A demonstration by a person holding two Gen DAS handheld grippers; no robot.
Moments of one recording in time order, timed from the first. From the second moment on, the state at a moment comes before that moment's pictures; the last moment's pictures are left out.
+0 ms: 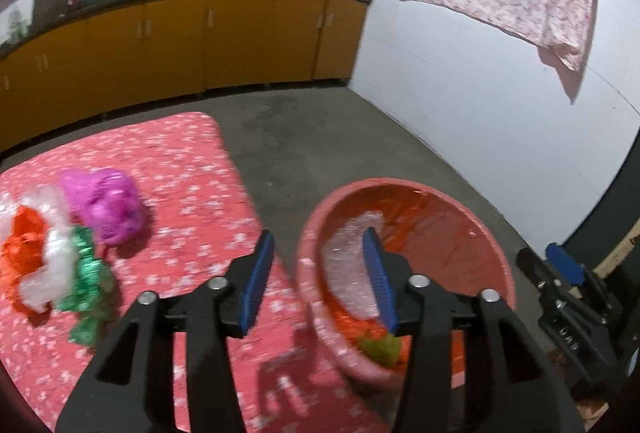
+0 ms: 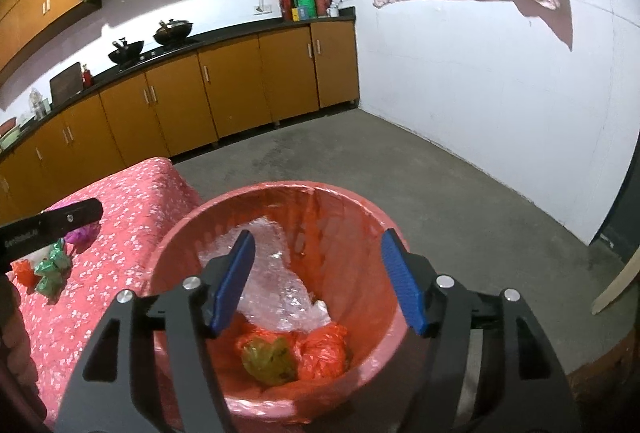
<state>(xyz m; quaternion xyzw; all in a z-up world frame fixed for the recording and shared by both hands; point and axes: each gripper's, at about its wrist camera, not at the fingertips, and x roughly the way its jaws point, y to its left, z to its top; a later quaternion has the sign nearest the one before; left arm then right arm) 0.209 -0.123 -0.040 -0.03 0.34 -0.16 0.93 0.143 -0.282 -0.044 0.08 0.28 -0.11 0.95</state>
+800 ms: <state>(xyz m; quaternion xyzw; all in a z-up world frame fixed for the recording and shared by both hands) 0.123 0.142 -0.057 -0.03 0.30 0.14 0.94 0.191 -0.050 -0.039 0.01 0.29 0.09 0.95</state>
